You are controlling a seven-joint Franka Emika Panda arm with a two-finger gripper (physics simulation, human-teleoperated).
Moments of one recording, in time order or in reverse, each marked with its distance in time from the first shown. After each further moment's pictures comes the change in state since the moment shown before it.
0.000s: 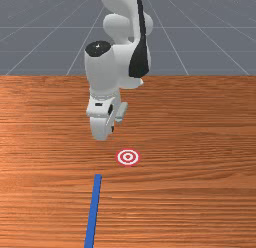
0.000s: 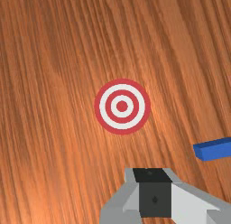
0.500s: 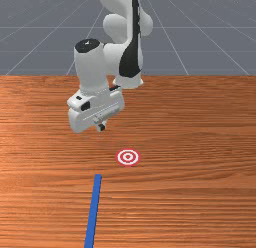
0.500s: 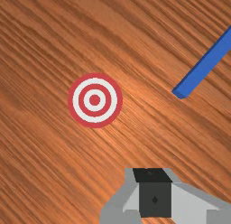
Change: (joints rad) arm 0.056 -0.026 -0.113 -0.057 0.082 0.060 0.498
